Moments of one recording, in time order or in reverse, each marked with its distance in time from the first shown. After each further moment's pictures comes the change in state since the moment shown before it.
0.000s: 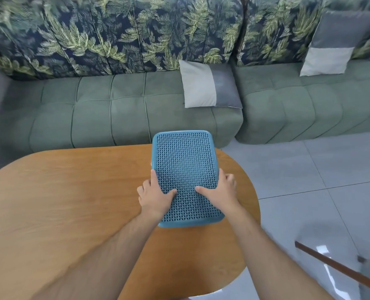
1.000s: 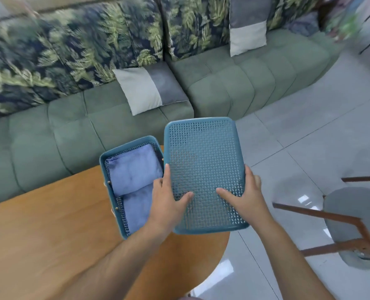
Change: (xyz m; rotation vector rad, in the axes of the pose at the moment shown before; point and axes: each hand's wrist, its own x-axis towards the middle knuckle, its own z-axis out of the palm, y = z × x) left_hand -0.084 0.101 0.039 -0.174 -0.218 0.533; right_hand -0.112 0.110 -0.121 0.388 0.296 0.063
